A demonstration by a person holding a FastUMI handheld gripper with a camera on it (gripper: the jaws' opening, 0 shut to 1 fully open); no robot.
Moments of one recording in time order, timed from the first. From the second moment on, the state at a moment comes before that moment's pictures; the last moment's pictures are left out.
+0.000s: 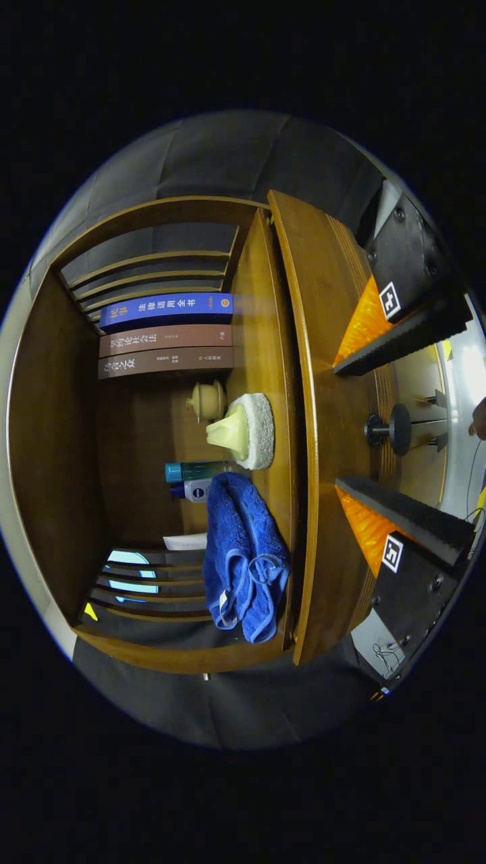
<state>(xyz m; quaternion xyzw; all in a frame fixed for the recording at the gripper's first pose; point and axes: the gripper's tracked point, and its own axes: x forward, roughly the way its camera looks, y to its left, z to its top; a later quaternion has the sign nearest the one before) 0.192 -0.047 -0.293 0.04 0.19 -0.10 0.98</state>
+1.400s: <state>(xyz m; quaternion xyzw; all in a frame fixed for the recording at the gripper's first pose) 0.146 -0.052 -0.139 0.04 0.13 -0.09 0.99</state>
